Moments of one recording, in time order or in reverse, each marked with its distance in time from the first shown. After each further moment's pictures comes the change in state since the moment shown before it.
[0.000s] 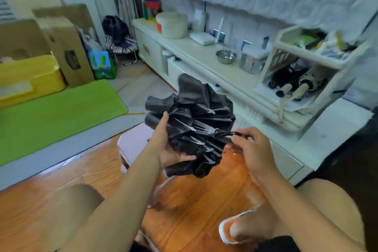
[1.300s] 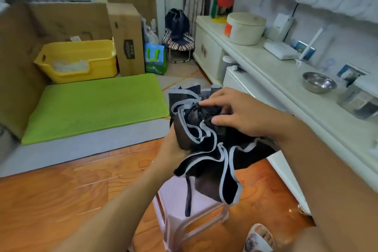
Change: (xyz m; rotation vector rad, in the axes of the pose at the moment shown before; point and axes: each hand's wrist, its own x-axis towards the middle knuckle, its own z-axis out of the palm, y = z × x) left_hand 0.084 0.157 -0.139 0.867 0.242 1.023; right_hand 0.202 -0.104 0.270 -0.943 -0.938 -0.738
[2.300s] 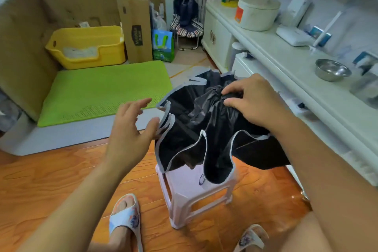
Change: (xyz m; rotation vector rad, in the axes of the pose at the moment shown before) left_hand -0.069 0.036 -0.081 0.493 0.398 0.063; right_hand -0.006 0.012 0.023 -0.075 0.348 0.181
